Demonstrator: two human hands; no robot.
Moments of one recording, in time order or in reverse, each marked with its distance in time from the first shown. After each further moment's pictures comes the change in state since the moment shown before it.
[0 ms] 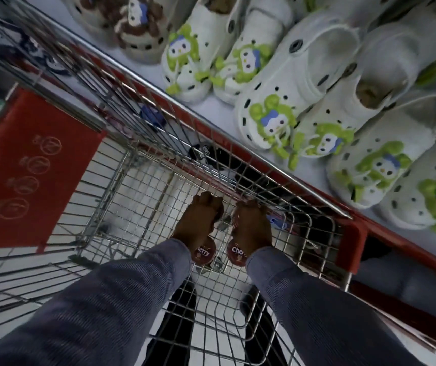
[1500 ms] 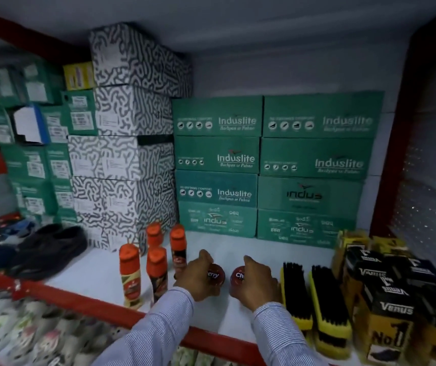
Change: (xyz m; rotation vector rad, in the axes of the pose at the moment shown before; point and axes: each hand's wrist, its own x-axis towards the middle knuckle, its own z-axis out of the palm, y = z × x) left_hand 0.023 0.368 -0.531 0.067 0.444 0.237; right_hand -0.094 -0.016 -0.598 0.374 0.672 0.043
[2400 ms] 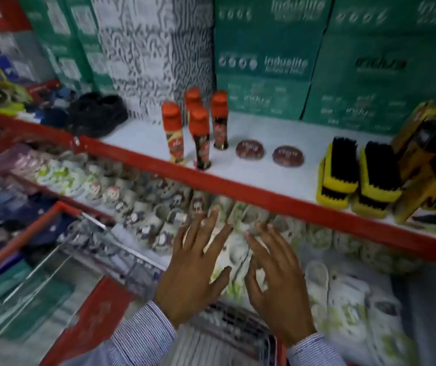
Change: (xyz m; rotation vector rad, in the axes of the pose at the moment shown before) left_hand -0.247 -0.062 0.089 0.280 0.220 0.215; right_hand -0.210 0.074 0.104 0.106 0.159 -0.579
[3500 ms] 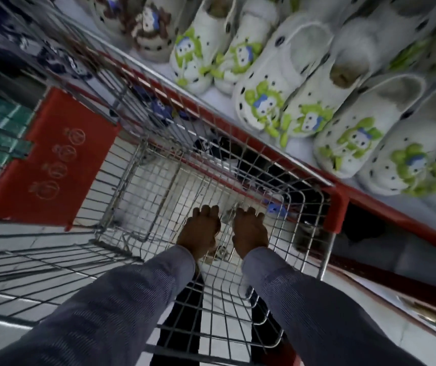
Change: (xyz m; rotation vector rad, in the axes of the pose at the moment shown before) left_hand -0.243 -0.045 0.346 -0.193 -0.957 -0.348; right_hand -0.260 0.076 0.312 -0.368 -1.082 0.574
